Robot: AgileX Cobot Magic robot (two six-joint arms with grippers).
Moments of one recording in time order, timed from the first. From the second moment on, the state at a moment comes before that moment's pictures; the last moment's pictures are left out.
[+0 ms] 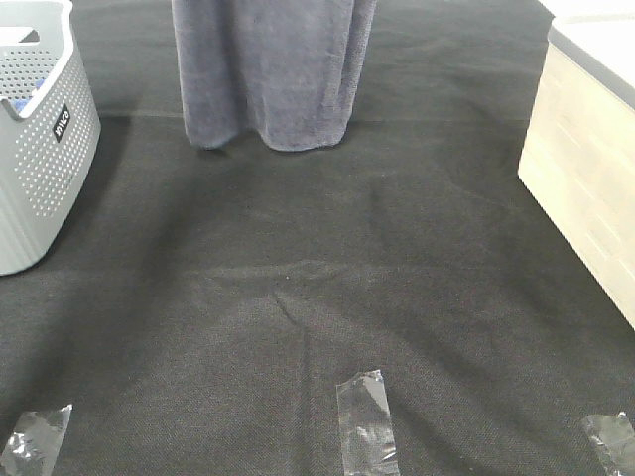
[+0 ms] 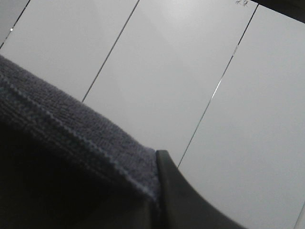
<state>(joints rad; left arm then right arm) -0.26 2.37 -2.60 0.47 -0.39 0.46 0.28 2.17 -2.30 -0.15 -0.27 -0.40</state>
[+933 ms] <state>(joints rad) -0.26 2.39 -2.61 0.47 -0.28 0.42 0.28 2.18 -2.30 -0.16 -0.21 -0.40</state>
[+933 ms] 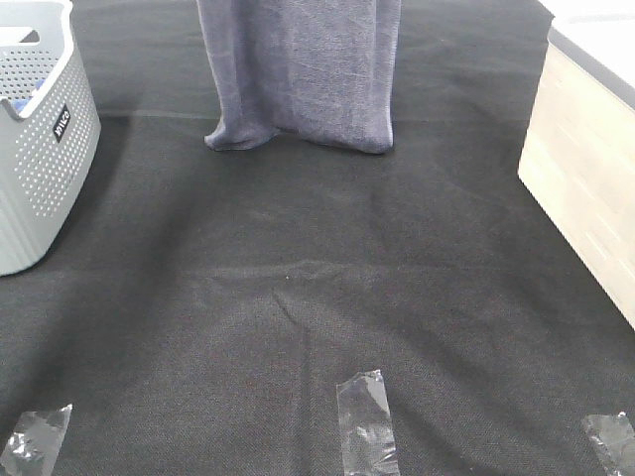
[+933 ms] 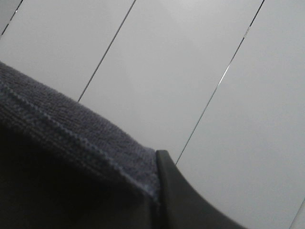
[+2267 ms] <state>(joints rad) -0.26 2.37 -2.65 0.59 -0.37 0.25 0.26 2.15 -2.30 -0.24 -0.36 -0.32</state>
